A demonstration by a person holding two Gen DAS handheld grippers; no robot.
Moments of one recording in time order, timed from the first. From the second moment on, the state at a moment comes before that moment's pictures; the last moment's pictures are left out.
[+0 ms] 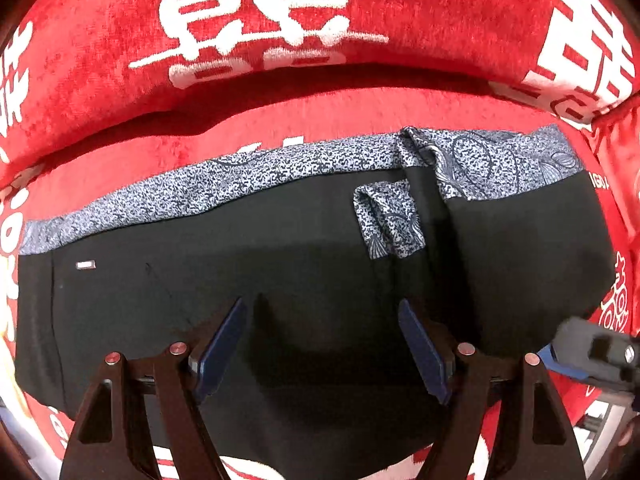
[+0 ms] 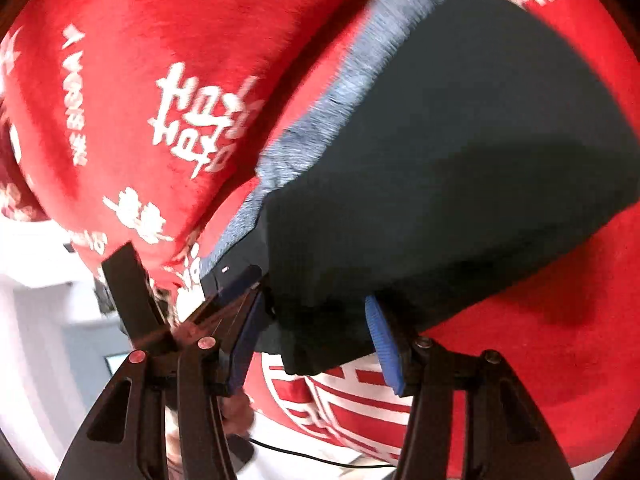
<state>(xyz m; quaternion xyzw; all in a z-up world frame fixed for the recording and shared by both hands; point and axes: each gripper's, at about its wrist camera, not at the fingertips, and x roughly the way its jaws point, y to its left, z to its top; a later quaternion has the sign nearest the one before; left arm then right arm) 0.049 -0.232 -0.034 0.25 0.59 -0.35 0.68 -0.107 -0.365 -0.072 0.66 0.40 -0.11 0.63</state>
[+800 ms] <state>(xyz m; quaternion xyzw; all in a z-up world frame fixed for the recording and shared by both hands) 0.078 -0.226 0.022 0.26 0.55 -0.32 0.73 -0.074 -0.343 -0.021 0.49 0.50 -0.02 0.71</state>
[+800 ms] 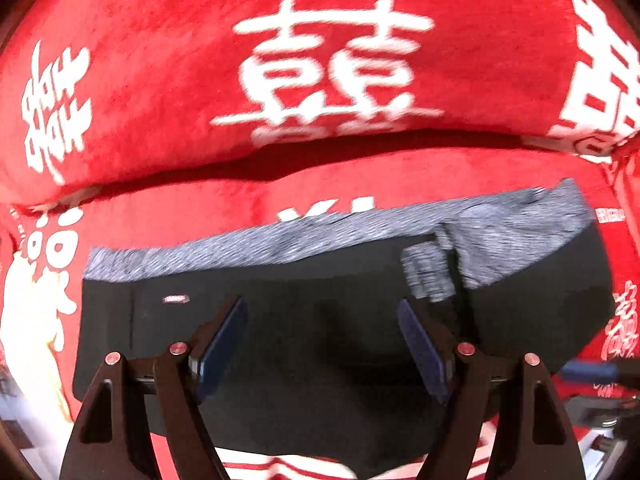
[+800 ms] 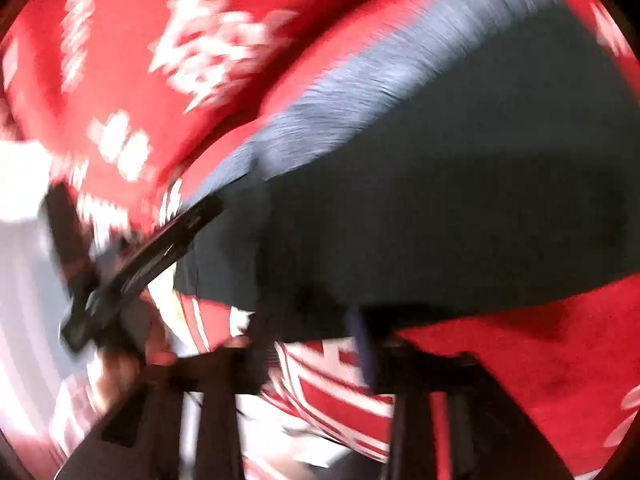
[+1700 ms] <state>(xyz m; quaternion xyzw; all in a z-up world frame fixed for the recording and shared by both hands) 0.027 -0.232 -0.006 0.28 0.58 -0.32 0.69 -0.121 -0.430 -0.041 0.42 0.54 -0.21 0.70</state>
